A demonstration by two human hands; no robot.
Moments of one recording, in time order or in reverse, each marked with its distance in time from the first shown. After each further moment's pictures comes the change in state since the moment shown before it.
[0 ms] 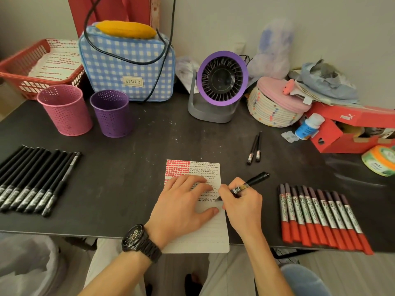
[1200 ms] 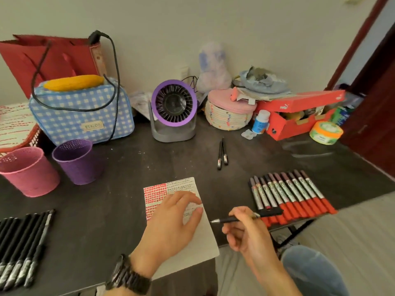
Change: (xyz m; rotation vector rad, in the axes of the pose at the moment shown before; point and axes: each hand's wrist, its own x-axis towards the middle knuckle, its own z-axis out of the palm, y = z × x) left_hand 0.004 0.019 -0.029 -0.212 -0.151 0.050; right_hand -0.072 -0.018 -0.055 0.795 -0.049 0.444
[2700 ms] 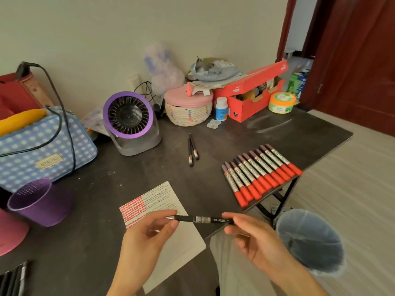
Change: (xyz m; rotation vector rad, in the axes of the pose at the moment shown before) left_hand -0.020 0.012 -0.018 -0.432 0.027 -0.180; right_hand -0.034 0.019 -0.049 0.279 0.016 0.112
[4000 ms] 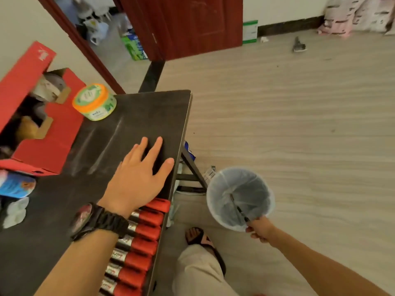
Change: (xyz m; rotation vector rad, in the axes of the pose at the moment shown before) left_hand 0.221 0.173 0.371 0.920 -0.806 0.672; right_hand 0.066 0.106 -0.359 -0.084 0.891 0.455
